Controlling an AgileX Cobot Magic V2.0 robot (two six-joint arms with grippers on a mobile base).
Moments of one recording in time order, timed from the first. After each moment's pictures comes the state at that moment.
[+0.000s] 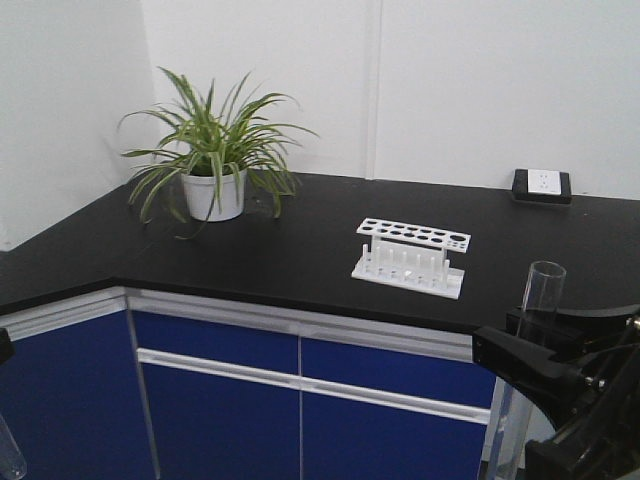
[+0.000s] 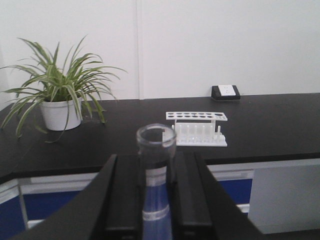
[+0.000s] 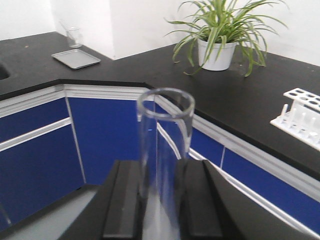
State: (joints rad) left arm -0.31 0.67 -0.56 0.16 -0.05 -0.26; right arm 0.48 0.86 -0.84 0.40 0.31 -0.42
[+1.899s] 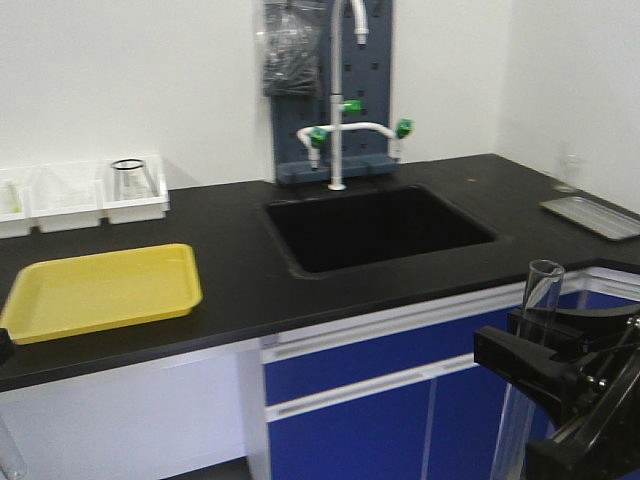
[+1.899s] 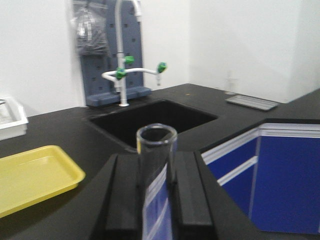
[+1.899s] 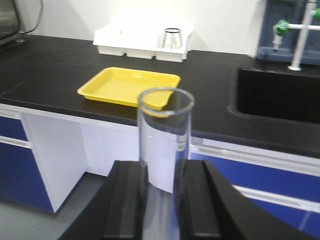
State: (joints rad) left arm -0.31 0.67 -0.56 0.16 -0.05 -0.26; right arm 0.48 0.86 -0.84 0.40 0.31 -0.42
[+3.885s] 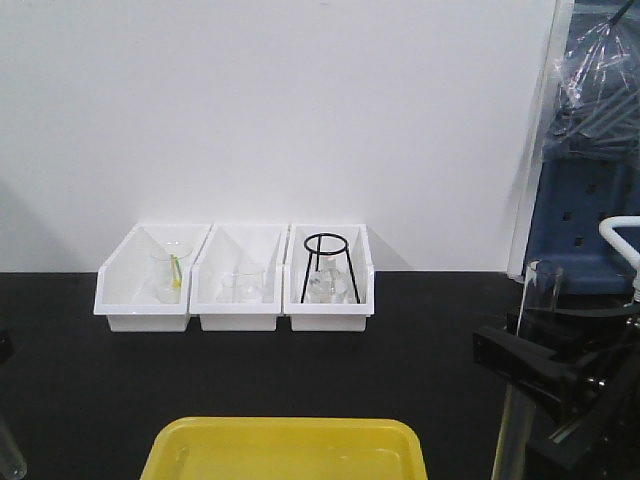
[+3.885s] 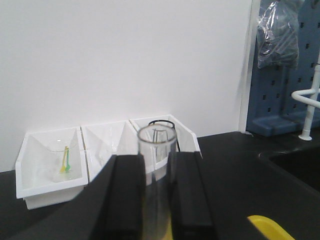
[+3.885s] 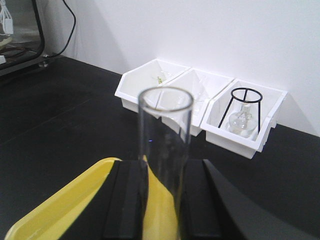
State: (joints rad) left arm -0.31 0.67 -0.56 0.15 -0.05 -0.26; right arm 0.48 0.86 -0.84 0.40 0.31 -0.42
